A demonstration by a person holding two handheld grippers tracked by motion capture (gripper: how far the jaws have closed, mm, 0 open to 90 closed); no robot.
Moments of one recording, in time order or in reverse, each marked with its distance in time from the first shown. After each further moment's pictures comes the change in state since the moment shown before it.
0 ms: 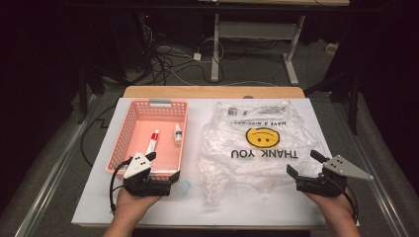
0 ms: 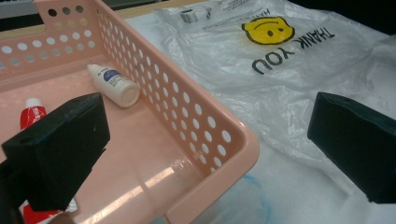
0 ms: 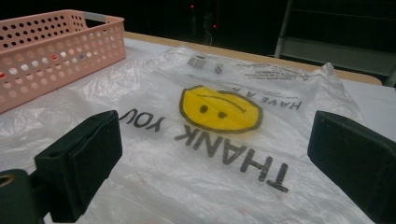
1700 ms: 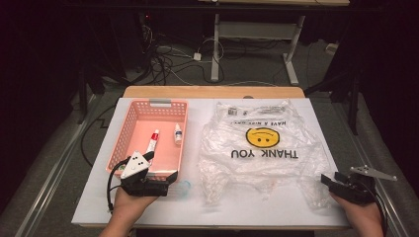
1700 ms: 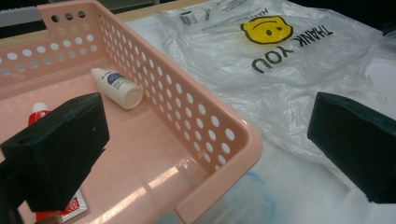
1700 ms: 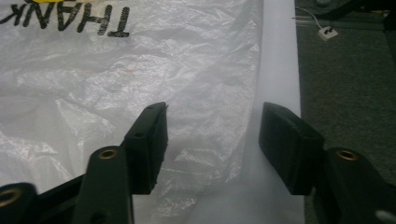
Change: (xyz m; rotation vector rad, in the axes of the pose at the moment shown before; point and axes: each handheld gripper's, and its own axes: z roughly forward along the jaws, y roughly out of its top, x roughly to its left) left arm 0.004 0.001 -0.004 0.009 -0.004 0.038; right arm -0.086 -0.061 -0.027 0.365 -0.210 0.239
